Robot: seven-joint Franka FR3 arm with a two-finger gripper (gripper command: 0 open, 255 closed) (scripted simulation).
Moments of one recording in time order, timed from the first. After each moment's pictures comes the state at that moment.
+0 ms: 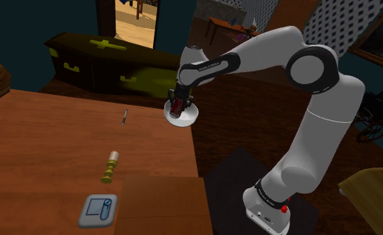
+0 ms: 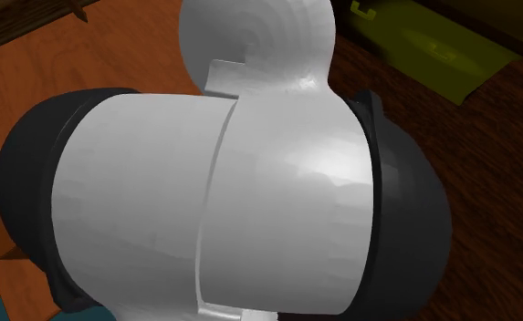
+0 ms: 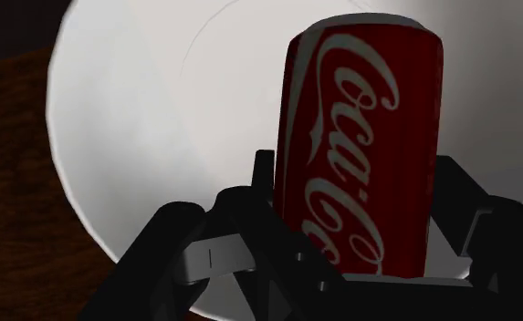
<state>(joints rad) 0.03 0.29 0.02 -2.01 -0.03 2.31 1.06</state>
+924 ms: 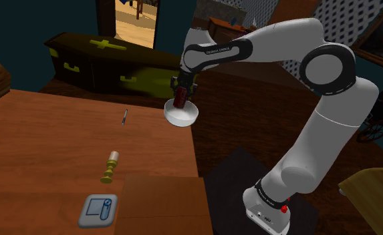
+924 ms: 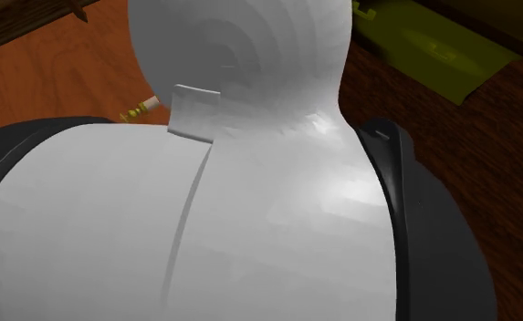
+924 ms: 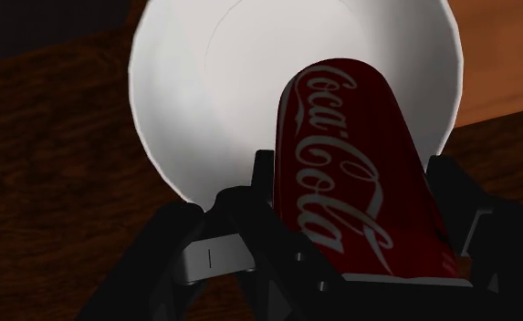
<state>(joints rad) 0.03 0.19 0.02 -1.94 -0.03 2.15 1.05</state>
